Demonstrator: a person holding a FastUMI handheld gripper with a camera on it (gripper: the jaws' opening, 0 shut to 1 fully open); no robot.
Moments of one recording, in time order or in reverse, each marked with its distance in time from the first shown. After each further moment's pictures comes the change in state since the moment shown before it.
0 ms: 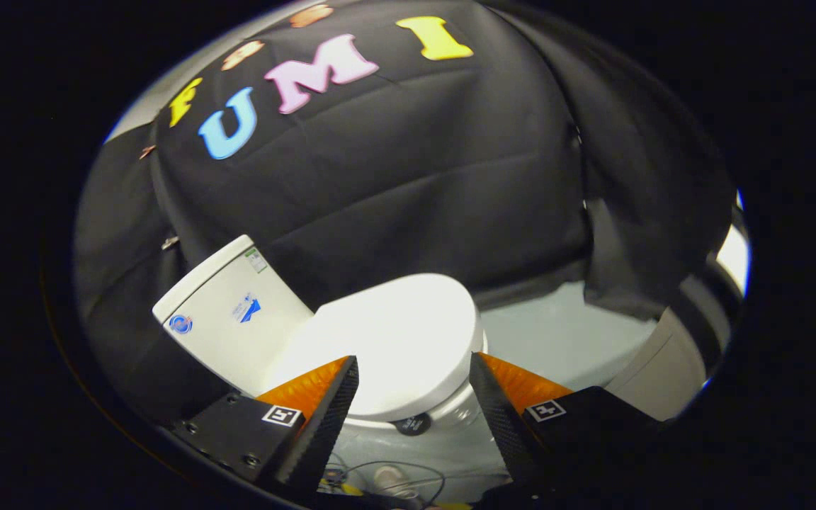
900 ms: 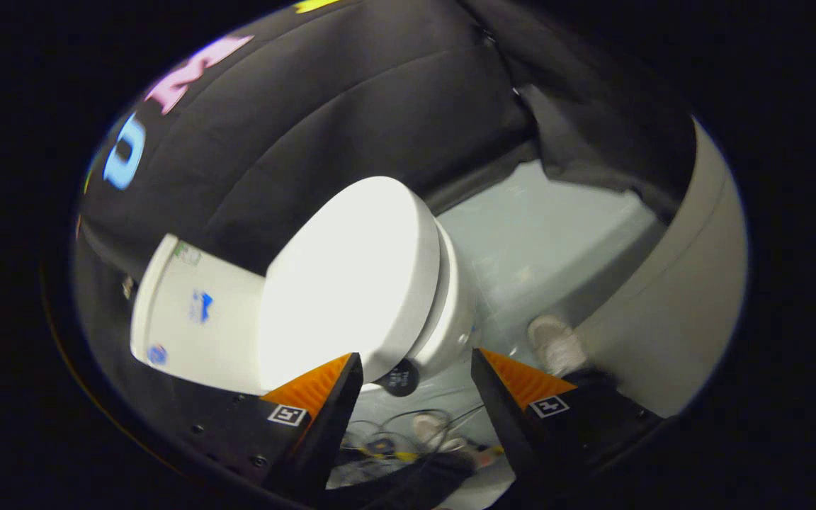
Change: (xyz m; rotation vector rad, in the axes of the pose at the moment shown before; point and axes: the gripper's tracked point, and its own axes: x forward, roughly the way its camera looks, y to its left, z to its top) arm 0.045 -0.053 -0.057 -0.028 0.206 -0.177
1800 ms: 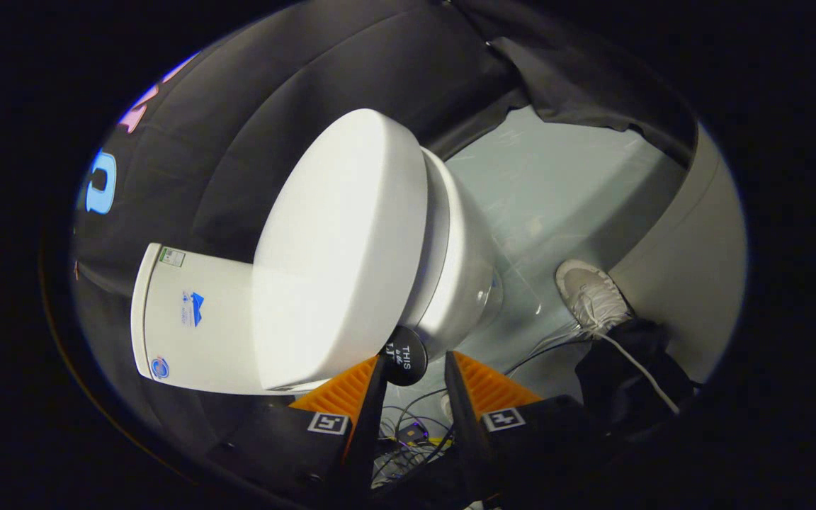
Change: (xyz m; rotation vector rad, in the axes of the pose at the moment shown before) arm 0.040 0.007 -0.073 0.355 0.194 0.069
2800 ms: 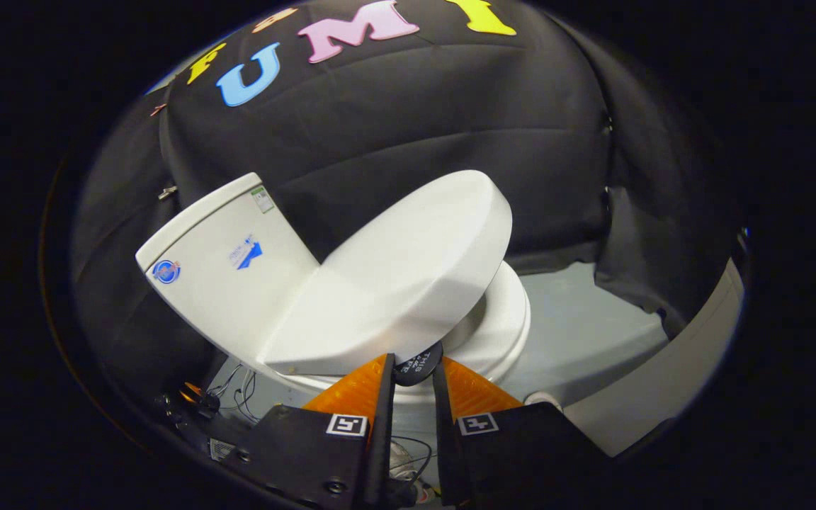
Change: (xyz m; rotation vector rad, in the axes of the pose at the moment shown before) arm -0.085 0.098 0.036 -0.620 -0.353 0.103
